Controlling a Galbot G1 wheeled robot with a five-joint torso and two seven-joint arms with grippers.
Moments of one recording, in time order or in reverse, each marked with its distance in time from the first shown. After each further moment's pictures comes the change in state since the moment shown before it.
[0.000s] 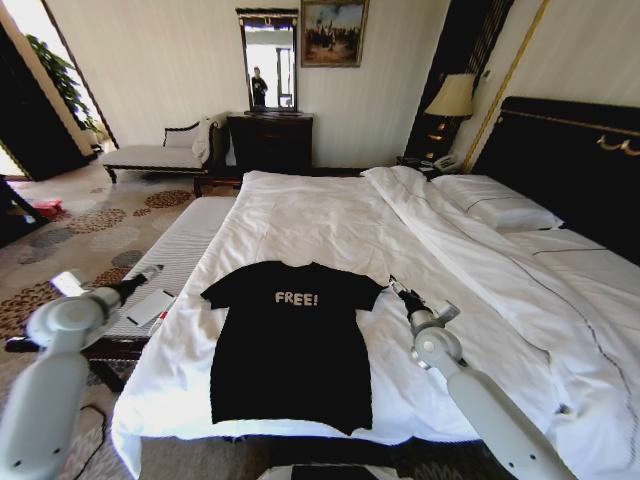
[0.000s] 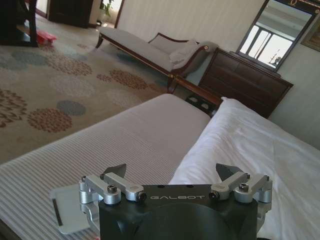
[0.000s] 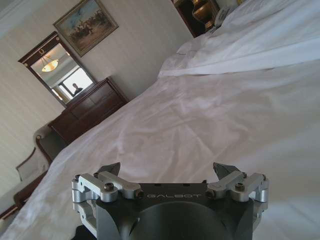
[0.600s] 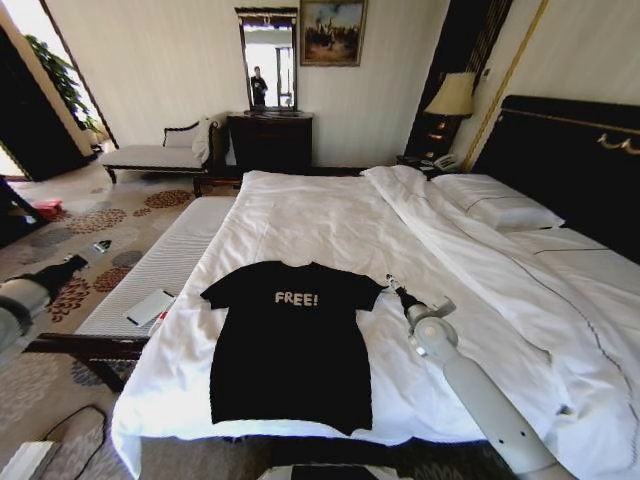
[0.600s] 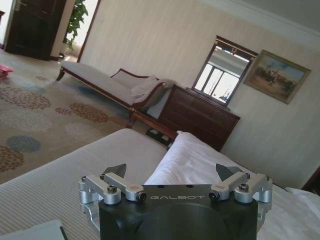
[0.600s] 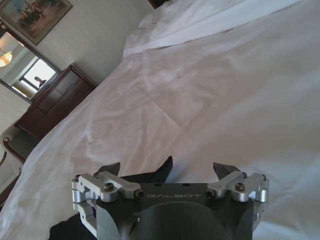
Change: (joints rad) left arm 0.002 0.003 -0.071 -0.240 -0.159 -0.019 -0.053; right arm 0.040 0.036 0.013 -0.106 0.142 -0.056 0.060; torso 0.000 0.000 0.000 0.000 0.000
